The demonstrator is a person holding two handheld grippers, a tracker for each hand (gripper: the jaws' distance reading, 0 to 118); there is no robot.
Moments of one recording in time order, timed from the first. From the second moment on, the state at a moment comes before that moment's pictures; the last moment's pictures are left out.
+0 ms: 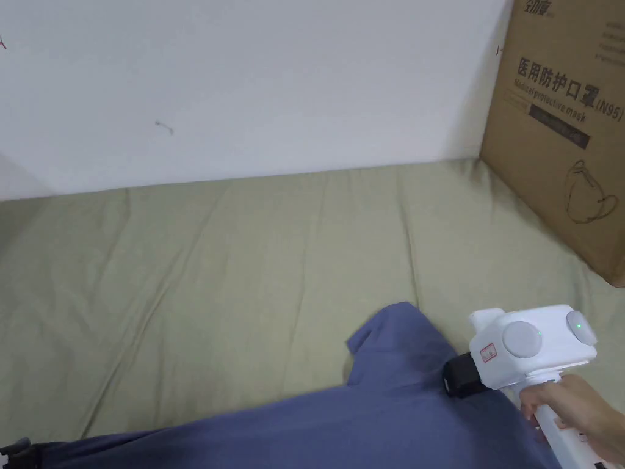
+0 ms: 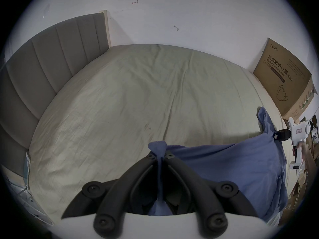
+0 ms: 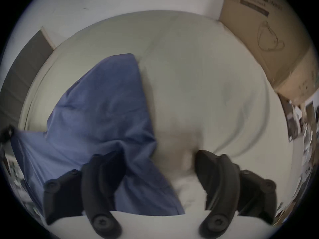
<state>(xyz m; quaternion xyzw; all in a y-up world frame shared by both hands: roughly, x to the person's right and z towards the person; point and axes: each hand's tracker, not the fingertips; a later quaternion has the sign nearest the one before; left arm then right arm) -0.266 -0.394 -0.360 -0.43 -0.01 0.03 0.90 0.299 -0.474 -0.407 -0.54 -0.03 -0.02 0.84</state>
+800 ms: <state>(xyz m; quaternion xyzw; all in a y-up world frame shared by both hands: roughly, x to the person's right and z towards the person) -0.249 -0.185 -0.345 -0.28 -0.02 0.01 0.96 0.335 -0.173 -0.317 -0.31 -0.02 -0.14 0.94</state>
